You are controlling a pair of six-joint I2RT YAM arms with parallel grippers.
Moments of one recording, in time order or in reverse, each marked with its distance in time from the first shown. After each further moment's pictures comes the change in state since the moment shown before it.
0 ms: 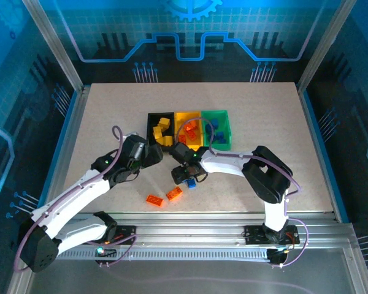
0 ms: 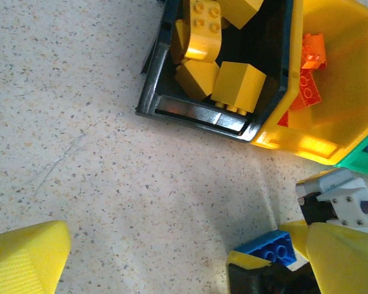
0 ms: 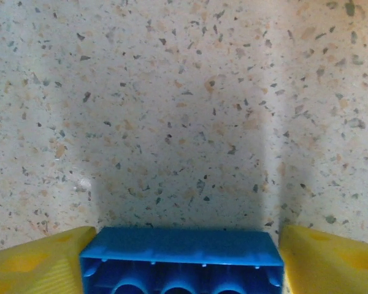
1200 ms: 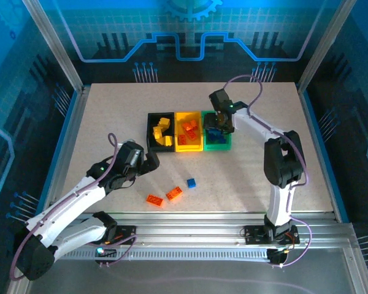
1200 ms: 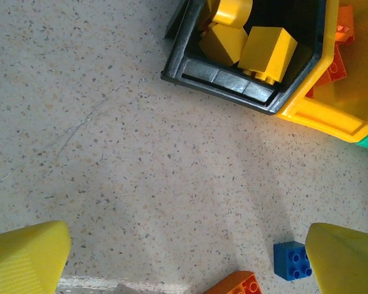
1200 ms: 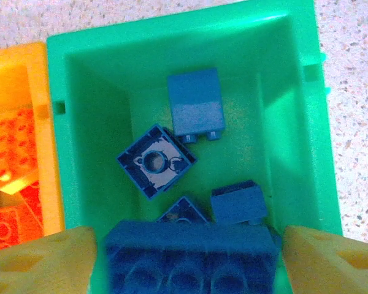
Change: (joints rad) left arm 0.006 -0.088 -0.072 -0.053 0.042 -0.027; right arm -0.498 0.038 0.364 -0.169 0.041 0.051
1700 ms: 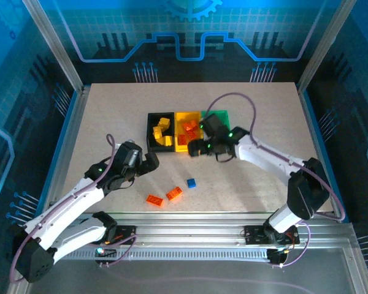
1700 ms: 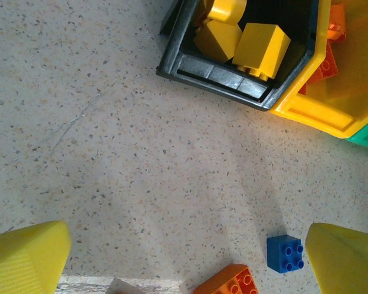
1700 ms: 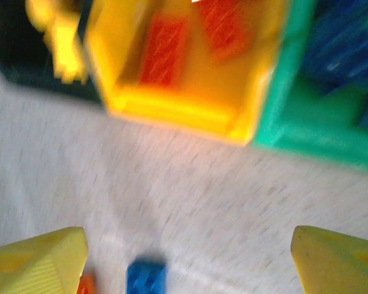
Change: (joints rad) left arm 0.013 -0.030 -0.010 -0.004 0.026 -0.001; right arm 0.293 -0.382 -0.394 0.068 -0.122 -0.051
